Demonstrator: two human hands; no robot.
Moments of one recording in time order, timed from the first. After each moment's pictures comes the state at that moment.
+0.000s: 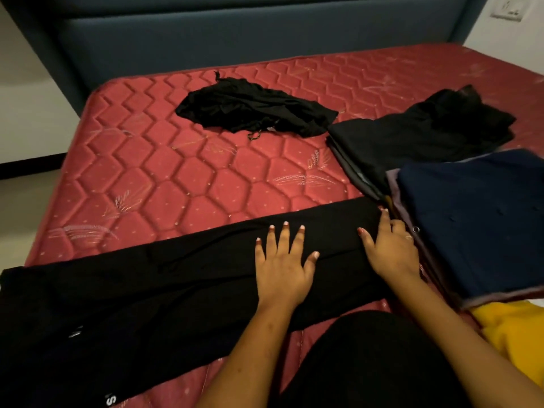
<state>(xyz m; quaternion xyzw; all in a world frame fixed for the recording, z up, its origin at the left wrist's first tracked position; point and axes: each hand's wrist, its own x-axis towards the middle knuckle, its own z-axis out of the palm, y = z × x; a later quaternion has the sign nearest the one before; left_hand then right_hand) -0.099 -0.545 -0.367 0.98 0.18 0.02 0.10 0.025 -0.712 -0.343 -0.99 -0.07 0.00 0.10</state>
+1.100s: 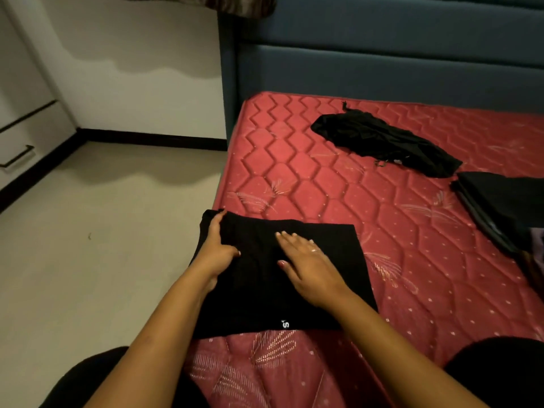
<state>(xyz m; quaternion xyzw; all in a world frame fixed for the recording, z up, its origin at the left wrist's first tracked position) -0.363 -0.294 -0.280 0.64 0.41 0.17 0.63 -0.225 -0.443 -0.299 -0.81 -0.56 0.10 0.14</state>
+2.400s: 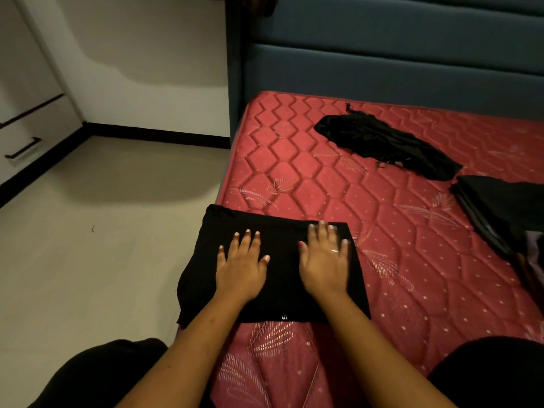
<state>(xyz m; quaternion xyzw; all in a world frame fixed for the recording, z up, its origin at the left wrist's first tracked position) -0.351 -0.335 -0.327 0.91 0.38 0.01 0.17 -0.220 -0.441 -0.323 -0.93 -0.36 -0.01 0.10</state>
